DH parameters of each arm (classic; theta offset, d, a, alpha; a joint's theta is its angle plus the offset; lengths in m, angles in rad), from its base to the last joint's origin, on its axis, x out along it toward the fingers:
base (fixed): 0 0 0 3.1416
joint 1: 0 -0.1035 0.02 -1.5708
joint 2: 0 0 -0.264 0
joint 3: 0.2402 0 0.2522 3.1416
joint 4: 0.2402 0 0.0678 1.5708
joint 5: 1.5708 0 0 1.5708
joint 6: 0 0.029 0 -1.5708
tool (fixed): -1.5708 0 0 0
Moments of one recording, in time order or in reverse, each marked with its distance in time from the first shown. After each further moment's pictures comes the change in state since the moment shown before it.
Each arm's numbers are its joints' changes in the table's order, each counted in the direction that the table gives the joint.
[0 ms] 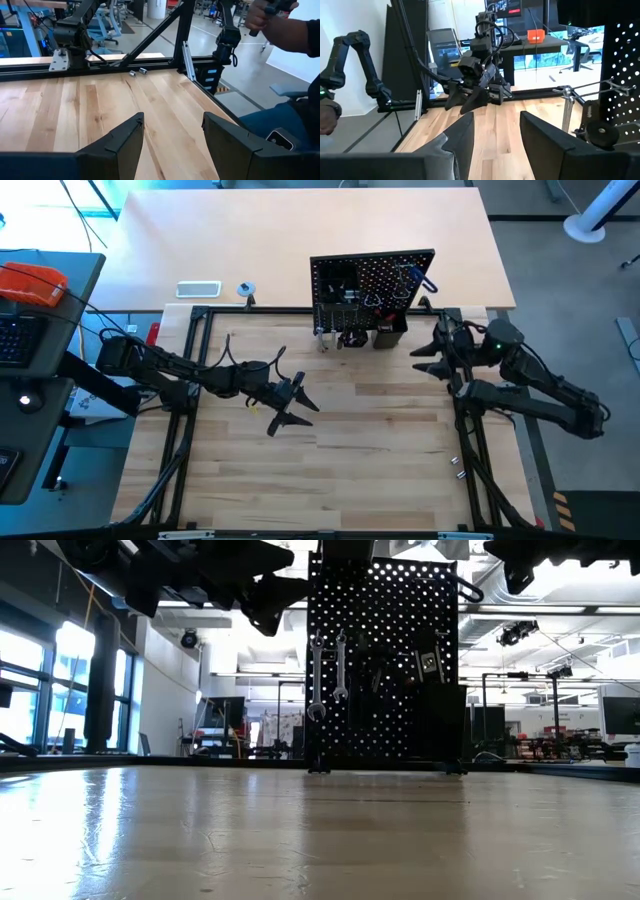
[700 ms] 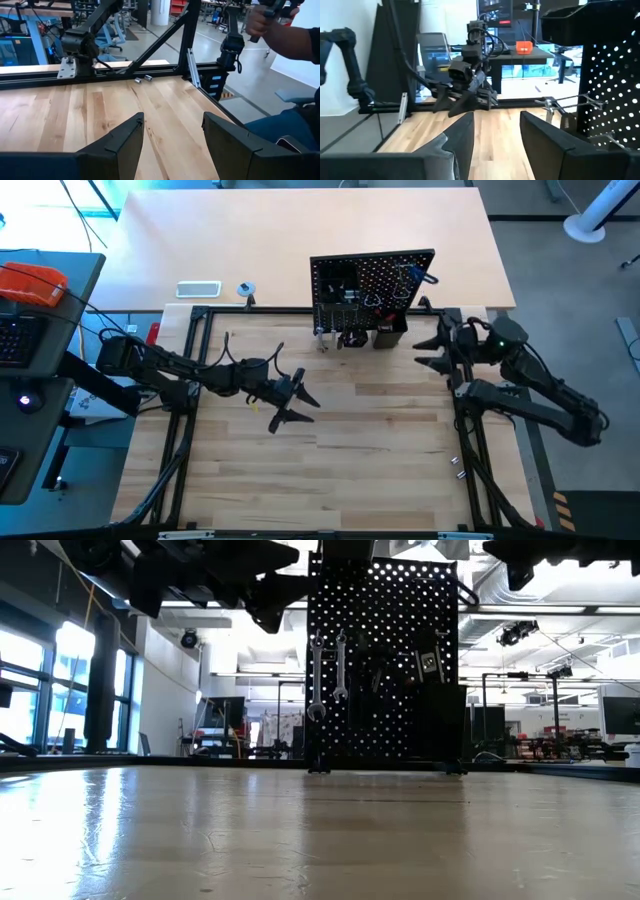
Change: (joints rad) left arm -0.021 0.000 0.000 -0.034 -0.001 0.001; right arm 0.098 0.008 0.000 -0.025 0.040 -0.060
